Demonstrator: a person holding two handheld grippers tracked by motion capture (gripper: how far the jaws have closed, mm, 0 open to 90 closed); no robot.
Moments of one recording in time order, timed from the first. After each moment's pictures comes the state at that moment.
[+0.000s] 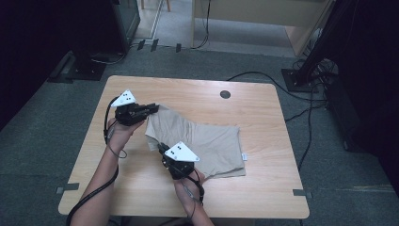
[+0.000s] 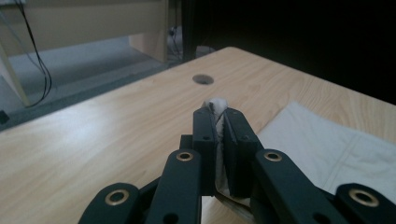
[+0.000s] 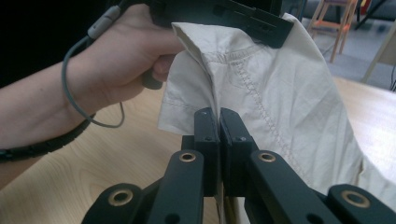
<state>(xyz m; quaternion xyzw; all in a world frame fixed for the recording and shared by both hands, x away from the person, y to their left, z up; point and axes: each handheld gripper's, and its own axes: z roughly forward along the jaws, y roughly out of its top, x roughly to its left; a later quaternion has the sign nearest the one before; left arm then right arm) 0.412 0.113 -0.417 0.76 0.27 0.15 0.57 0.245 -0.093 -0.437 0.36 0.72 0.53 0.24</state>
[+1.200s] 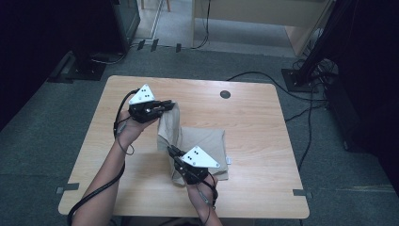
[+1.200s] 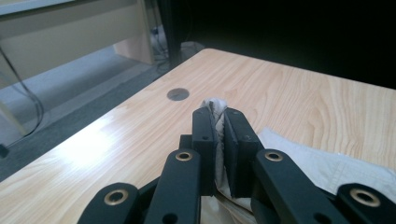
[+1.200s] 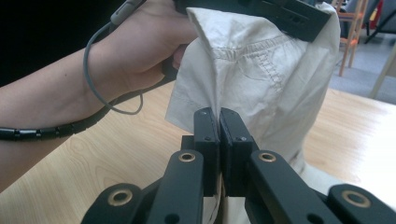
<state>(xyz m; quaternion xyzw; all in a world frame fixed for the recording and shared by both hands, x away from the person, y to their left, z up) 0.401 0.057 -0.390 0.80 0.20 0.16 0.55 0.228 -0.133 -0.433 0.35 0.71 0.57 0.23</state>
